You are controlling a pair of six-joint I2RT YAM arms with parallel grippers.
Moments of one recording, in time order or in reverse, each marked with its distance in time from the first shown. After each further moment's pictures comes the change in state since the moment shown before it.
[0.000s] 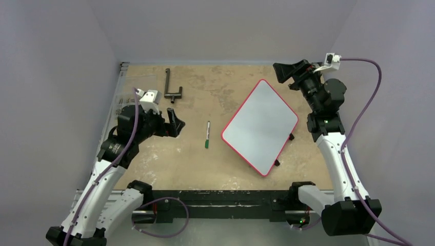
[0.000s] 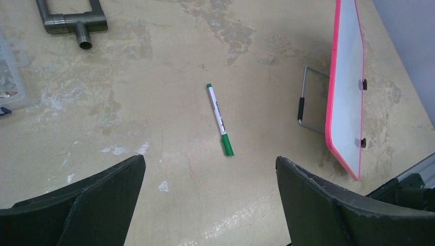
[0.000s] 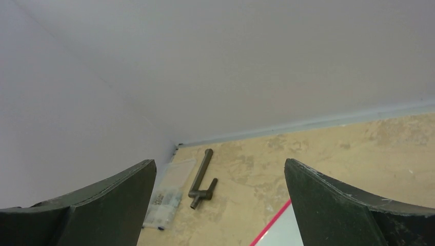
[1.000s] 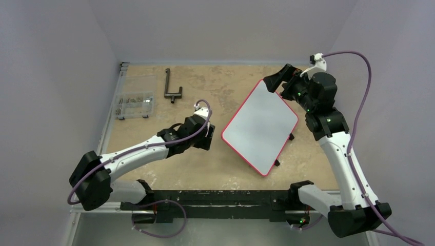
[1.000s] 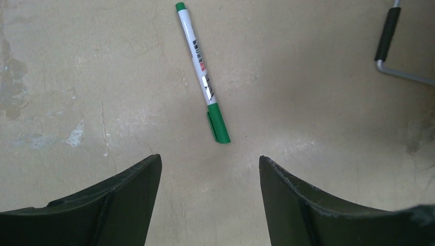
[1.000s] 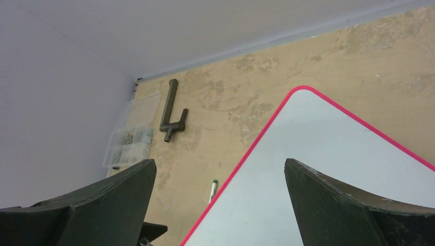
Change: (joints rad) left arm -0.551 0.531 -0.058 0.190 -0.486 -0.116; right arm 0.163 -0.008 0.180 -0.566 0.173 -0.108
